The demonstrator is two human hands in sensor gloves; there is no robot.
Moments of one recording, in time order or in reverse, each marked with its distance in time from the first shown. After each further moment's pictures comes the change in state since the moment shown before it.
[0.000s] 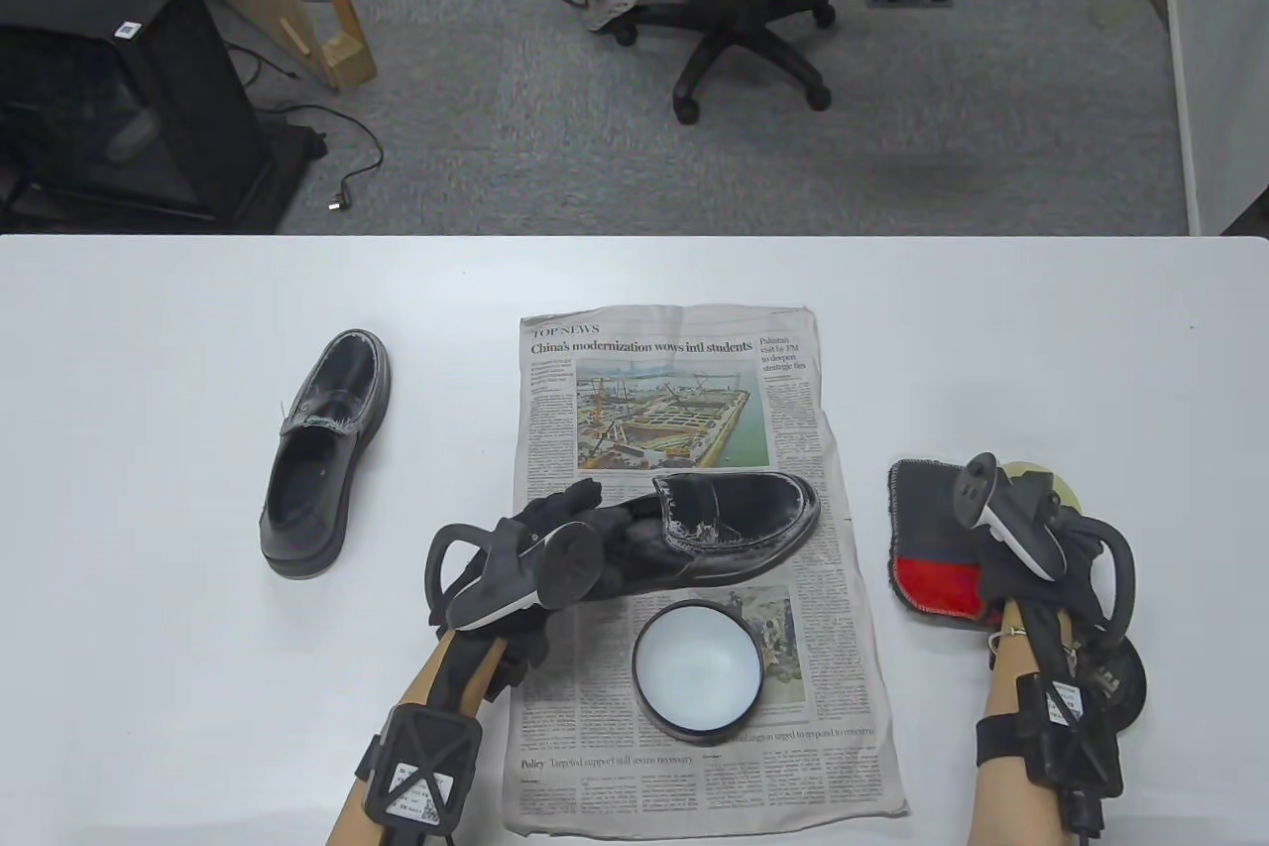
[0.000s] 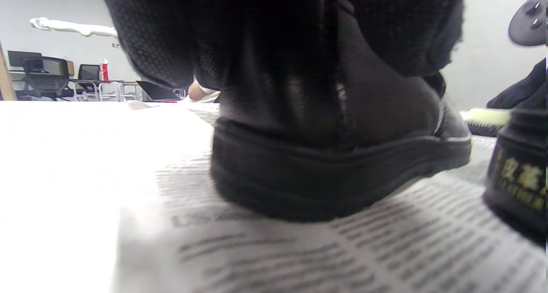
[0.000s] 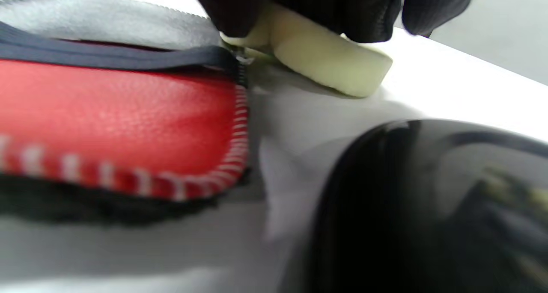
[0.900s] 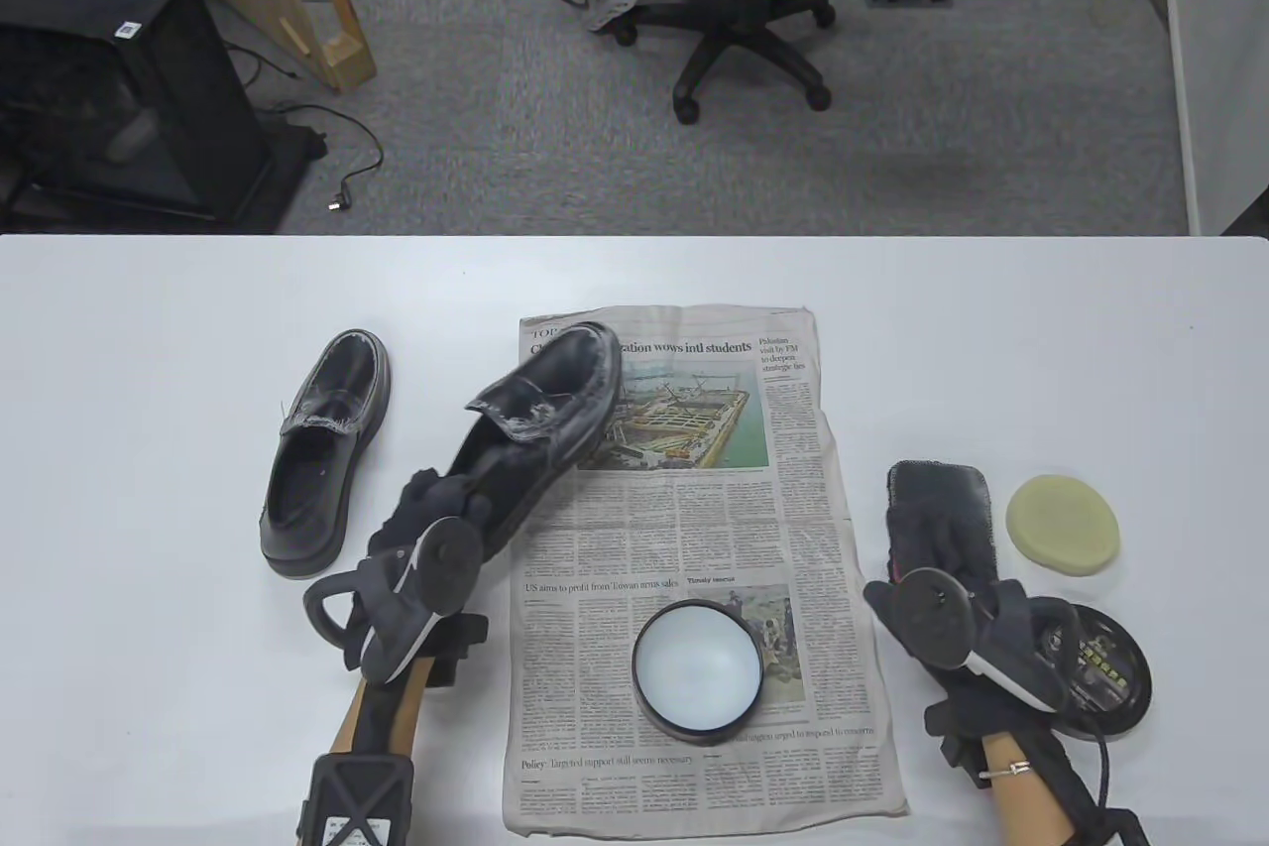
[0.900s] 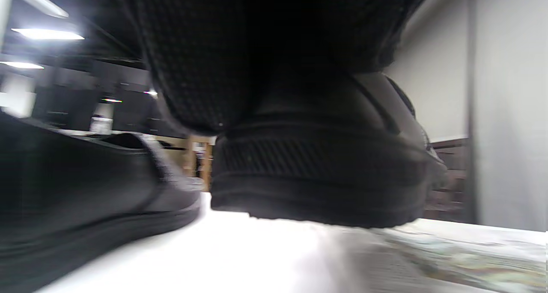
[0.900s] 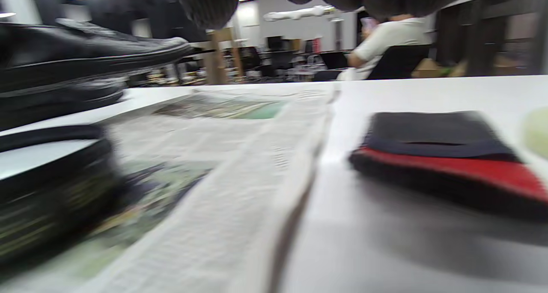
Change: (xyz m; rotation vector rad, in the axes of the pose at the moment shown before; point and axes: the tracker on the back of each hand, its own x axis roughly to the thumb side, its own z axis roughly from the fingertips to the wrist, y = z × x) left_hand -0.080 0.036 0.062 0.374 0.612 0.026; right_hand 0.035 -0.034 0.148 -0.278 -0.655 -0.249
